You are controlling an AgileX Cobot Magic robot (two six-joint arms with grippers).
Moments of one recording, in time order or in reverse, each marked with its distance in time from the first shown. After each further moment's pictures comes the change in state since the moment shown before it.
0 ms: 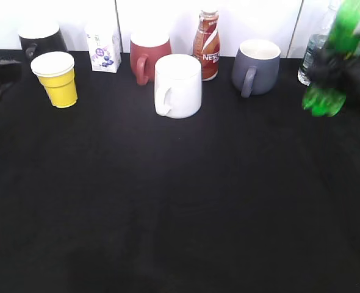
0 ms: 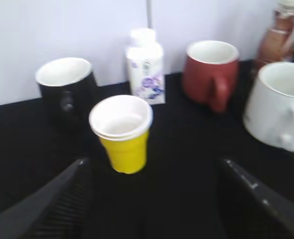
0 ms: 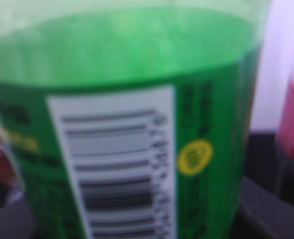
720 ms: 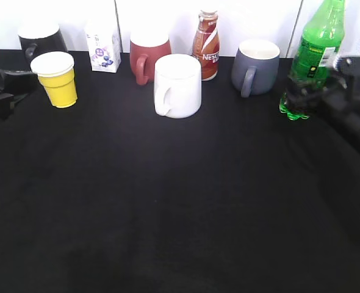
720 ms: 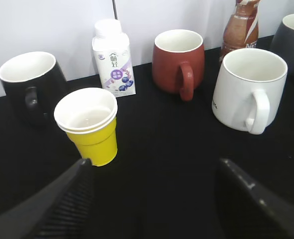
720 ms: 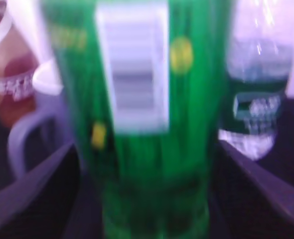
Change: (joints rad) left arm -0.074 -0.008 0.001 0.000 0.044 0.002; right arm -0.001 0.158 0.012 -0.104 -0.116 0.007
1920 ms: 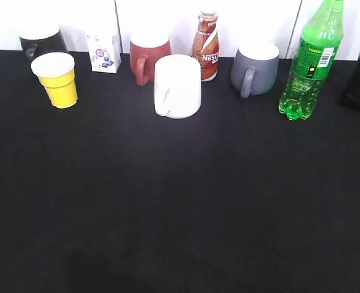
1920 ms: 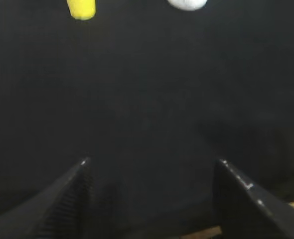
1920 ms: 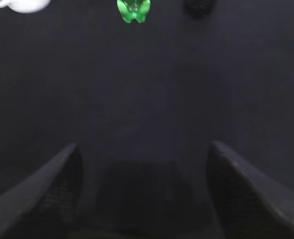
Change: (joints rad) left arm -0.020 -1.067 -0.051 -0.166 1.346 0.000; right arm 0.000 -1.966 0.014 0.014 2.350 -0.055
